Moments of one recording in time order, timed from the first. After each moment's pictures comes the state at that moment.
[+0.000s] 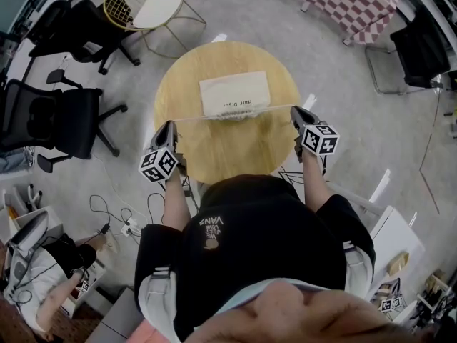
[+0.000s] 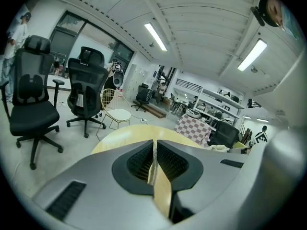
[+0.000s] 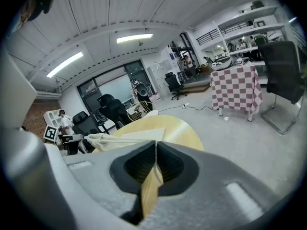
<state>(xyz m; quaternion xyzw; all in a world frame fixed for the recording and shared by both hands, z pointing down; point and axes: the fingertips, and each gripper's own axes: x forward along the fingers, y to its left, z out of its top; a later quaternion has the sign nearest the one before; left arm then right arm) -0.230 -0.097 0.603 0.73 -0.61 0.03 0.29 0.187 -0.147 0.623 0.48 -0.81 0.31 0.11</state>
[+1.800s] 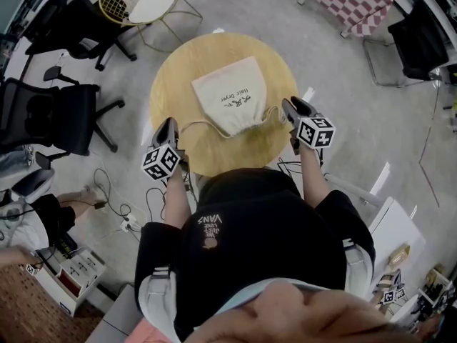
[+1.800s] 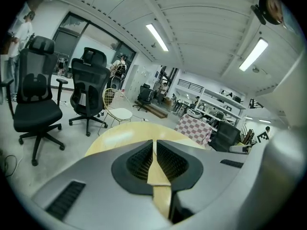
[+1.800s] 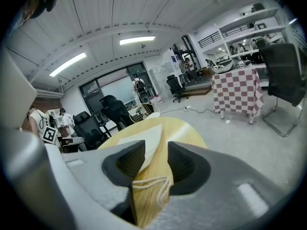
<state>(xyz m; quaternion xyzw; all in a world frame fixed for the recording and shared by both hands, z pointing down) -0.216 -0.076 0.609 0.73 -0.62 0.03 0.30 0.179 -0.135 0.617 0.48 -0.82 0.29 0.11</state>
